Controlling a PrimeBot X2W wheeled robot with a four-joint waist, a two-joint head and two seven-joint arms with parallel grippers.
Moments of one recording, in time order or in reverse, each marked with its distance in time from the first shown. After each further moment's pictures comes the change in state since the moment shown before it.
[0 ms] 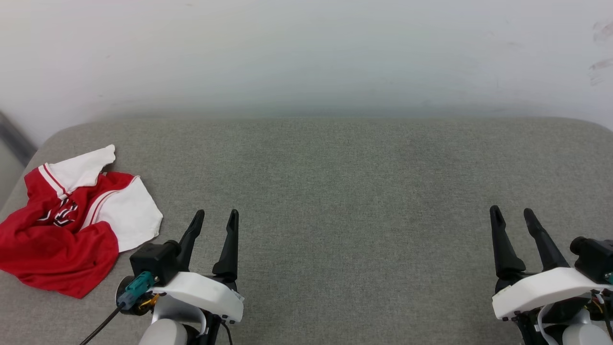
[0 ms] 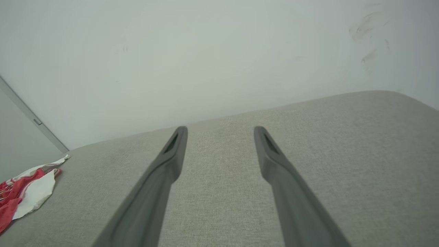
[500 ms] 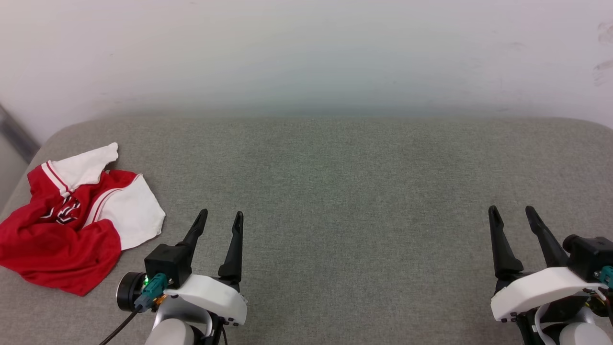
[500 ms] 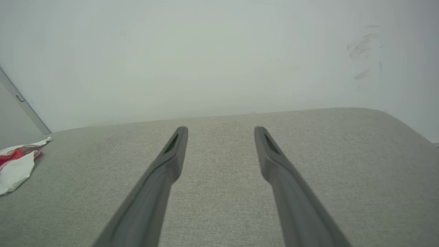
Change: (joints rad) left arm -0.010 -0.003 -0.010 0.027 0.123 0.014 -0.034; right arm 0.001 0.000 -0.002 -0.017 -0.129 0.000 0.002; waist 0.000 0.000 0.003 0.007
